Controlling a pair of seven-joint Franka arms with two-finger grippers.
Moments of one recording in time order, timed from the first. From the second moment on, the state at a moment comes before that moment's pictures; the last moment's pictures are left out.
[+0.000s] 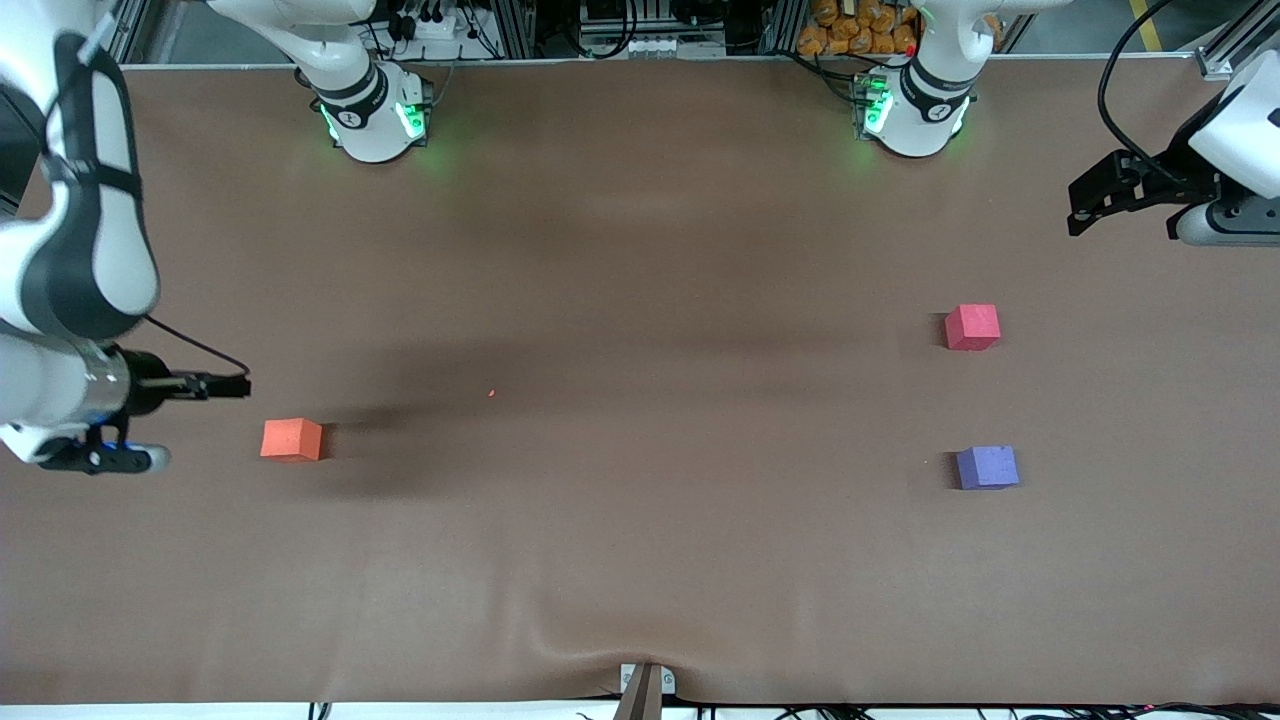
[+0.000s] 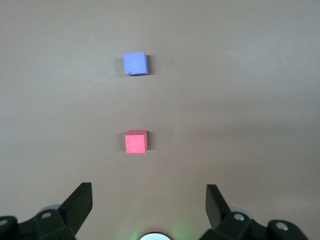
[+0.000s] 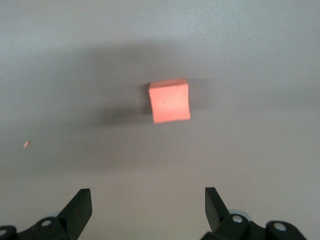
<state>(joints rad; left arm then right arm) -0.01 0.01 -0.13 -1.44 0.02 1.42 -0.08 -0.06 0.48 -0.01 -1.45 0.03 1.66 -0.01</state>
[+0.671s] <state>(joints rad) -0.01 0.01 -0.13 -1.44 0.02 1.42 -0.08 -0.09 0.67 -0.01 -1.50 0.03 1.93 -0.03</state>
